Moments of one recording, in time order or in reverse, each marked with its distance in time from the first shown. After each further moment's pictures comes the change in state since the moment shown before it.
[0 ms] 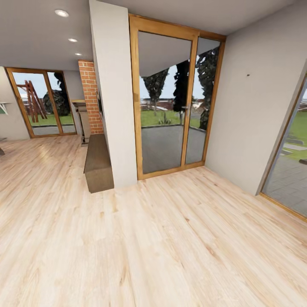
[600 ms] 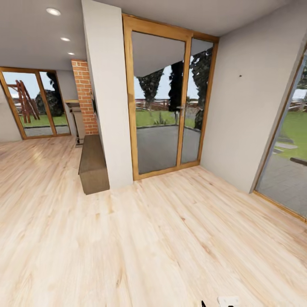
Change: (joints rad) left arm 0.000 0.017 0.006 -0.380 0.004 -0.113 -0.001; right arm -0.001 -0.002 0.001 -0.233 0.004 -0.008 -0.003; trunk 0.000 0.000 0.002
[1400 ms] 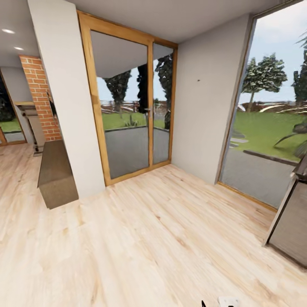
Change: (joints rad) left arm 0.000 0.000 0.000 0.001 0.000 0.000 0.000; right arm 0.000 0.000 -0.001 0.001 0.000 0.000 0.000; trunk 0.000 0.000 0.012
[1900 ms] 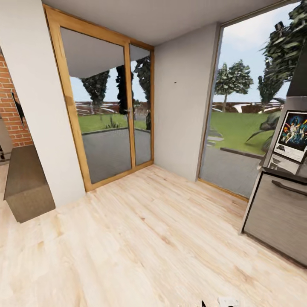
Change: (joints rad) left arm 0.000 0.000 0.000 0.001 0.000 0.000 0.000; right arm 0.000 0.000 0.000 0.001 0.000 0.000 0.000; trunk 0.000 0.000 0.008
